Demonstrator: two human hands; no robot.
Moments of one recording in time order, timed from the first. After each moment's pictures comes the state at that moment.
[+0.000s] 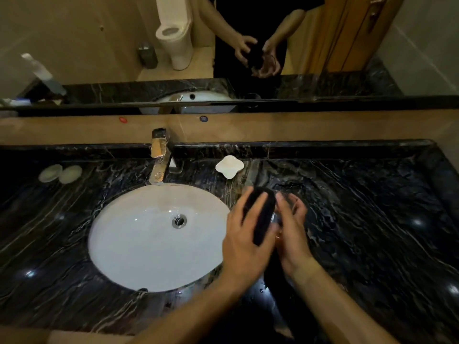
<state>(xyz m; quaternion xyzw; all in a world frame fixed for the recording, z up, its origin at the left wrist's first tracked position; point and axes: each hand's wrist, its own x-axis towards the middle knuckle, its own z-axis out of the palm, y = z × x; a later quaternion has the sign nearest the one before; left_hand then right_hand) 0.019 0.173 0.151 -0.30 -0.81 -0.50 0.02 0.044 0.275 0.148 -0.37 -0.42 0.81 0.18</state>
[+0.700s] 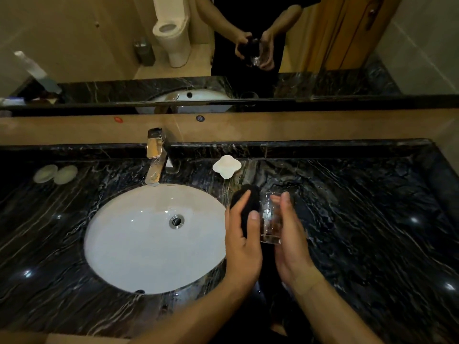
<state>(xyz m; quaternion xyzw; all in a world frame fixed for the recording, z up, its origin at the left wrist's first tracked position) 0.026 0.187 0.163 -0.15 -0.75 -0.64 -0.04 0.052 0.271 0.169 -0.35 -0.43 0.82 0.14</state>
